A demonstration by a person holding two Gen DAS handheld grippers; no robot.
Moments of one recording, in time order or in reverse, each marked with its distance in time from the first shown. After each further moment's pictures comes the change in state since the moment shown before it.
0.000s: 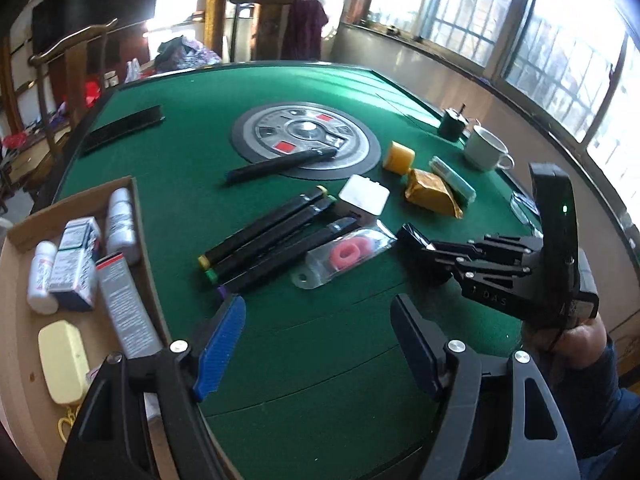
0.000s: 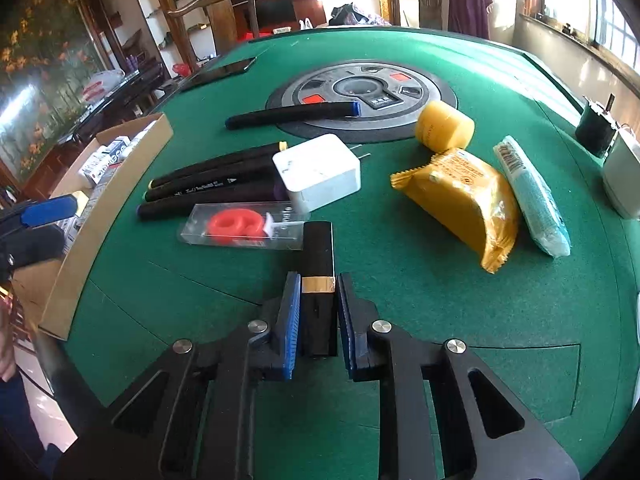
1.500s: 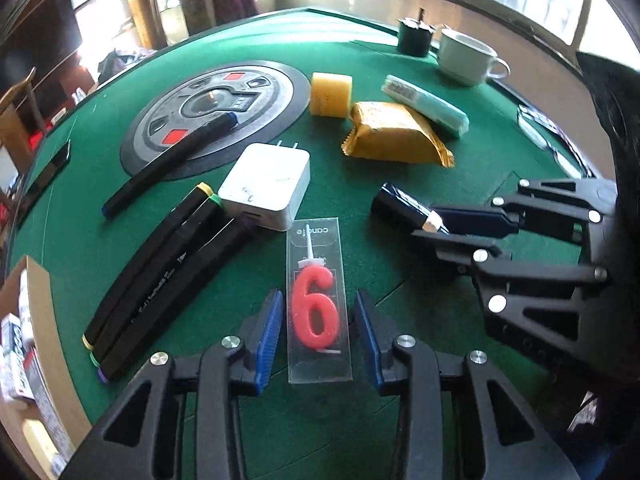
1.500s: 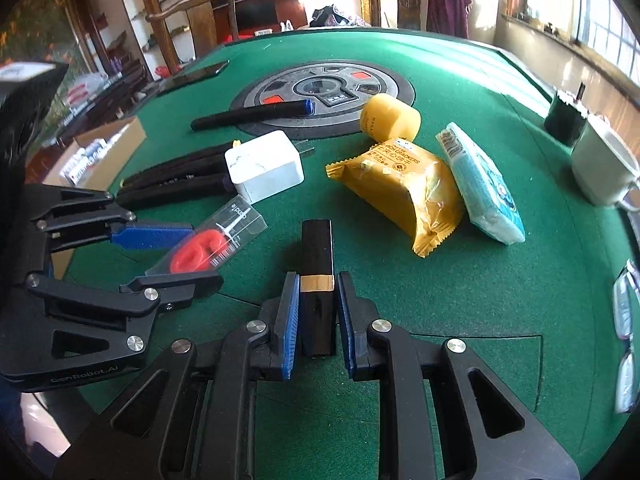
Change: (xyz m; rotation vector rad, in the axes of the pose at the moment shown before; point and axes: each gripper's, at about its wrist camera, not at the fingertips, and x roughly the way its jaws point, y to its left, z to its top) left arm 0.096 -0.076 0.016 0.201 0.153 0.049; right arm -0.014 -0.021 -0.009 0.004 -0.002 -0.085
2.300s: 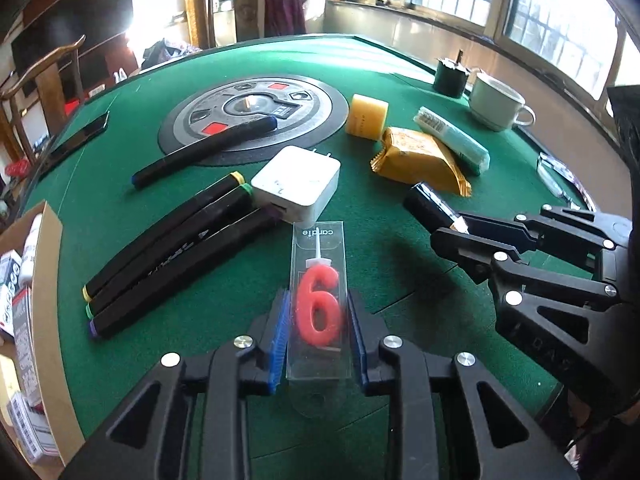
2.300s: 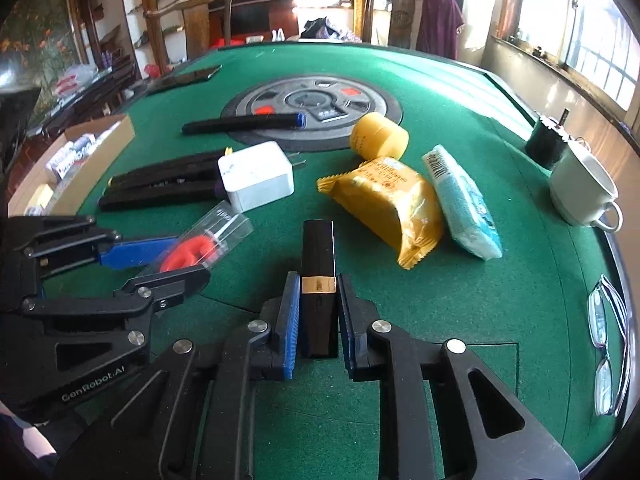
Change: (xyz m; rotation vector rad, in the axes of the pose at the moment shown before) left arm -0.008 0.008 -0.015 -0.174 -0.104 0.038; right arm -0.009 0.006 -0.003 -0.021 -0.061 -0.077
